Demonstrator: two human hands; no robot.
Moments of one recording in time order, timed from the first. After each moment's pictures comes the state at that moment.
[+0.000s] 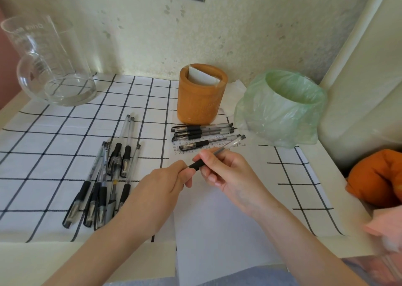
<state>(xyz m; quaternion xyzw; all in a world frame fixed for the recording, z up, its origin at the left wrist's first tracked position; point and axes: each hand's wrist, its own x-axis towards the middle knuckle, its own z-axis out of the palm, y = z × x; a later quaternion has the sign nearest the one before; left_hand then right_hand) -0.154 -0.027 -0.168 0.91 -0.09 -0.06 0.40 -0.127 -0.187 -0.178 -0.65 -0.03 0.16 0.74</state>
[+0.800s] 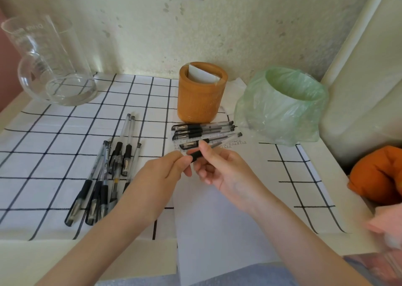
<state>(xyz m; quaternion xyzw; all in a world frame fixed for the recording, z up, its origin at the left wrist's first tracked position) -0.146 -0.025 -0.171 0.87 -0.05 -0.04 0.50 -0.124 -0.180 -0.176 -0.60 0.00 0.19 0.78</state>
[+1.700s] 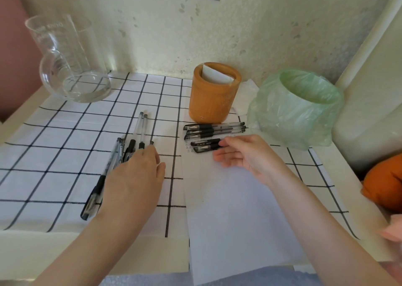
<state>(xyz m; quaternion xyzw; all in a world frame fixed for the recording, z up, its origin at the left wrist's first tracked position) -0.148 0.005 -0.181 0.99 0.04 0.08 0.13 -0.085 -0.198 -0.169 -0.70 0.12 0.16 0.68</state>
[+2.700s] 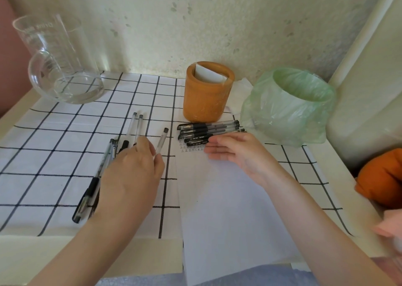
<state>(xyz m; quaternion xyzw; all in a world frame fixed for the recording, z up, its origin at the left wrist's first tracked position) -0.144 0.002 -0.180 0.97 0.00 0.14 0.18 -0.083 -0.199 -0.176 -0.70 0.08 0.13 0.70</state>
